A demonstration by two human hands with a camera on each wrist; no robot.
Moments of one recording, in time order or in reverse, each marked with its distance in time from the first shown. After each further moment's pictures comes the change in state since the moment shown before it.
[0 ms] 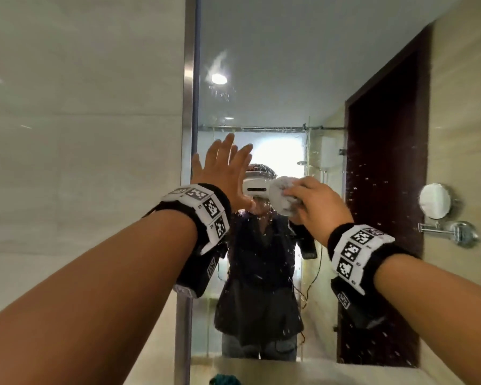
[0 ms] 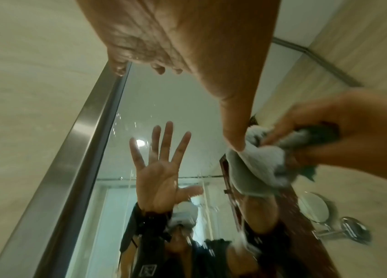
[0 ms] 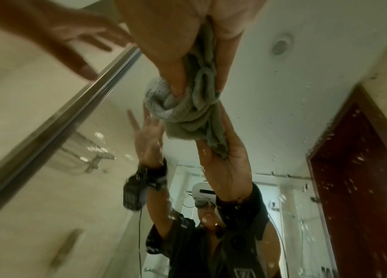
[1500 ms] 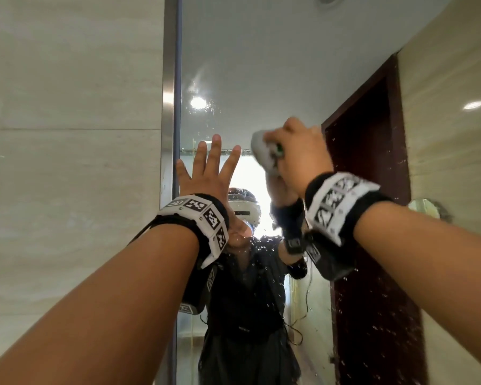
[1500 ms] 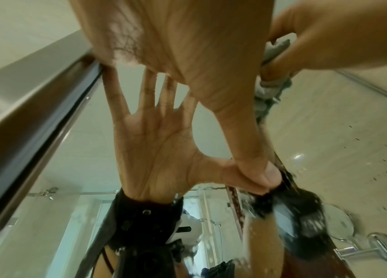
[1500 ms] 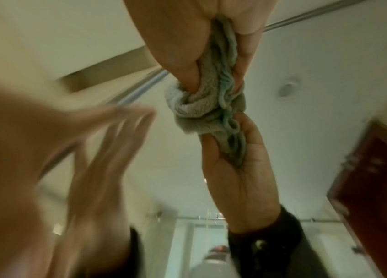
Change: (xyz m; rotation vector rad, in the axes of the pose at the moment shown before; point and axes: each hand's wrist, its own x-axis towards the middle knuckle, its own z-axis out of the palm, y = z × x) left_hand 0.059 -0.017 0.027 0.034 -0.055 0.000; right_hand 0.111 -0.017 -0.011 -0.146 0.274 0.086
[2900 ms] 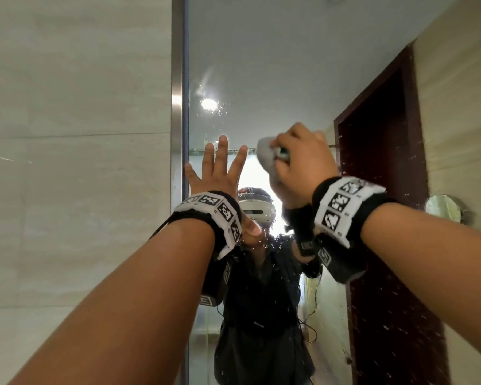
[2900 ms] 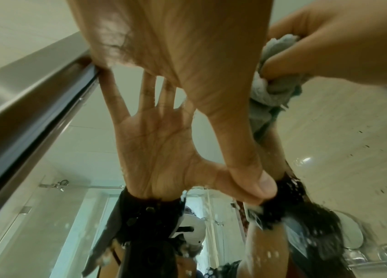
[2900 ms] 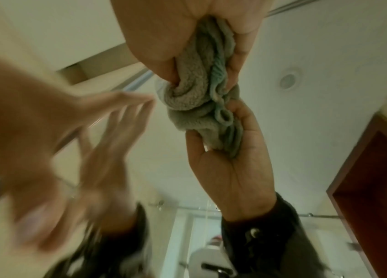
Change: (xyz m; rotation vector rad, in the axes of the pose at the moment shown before) left_hand -0.002 0.009 -0.007 0.034 -0.061 -0.052; right_hand -0.006 0.006 0.004 0.049 -0.010 -0.023
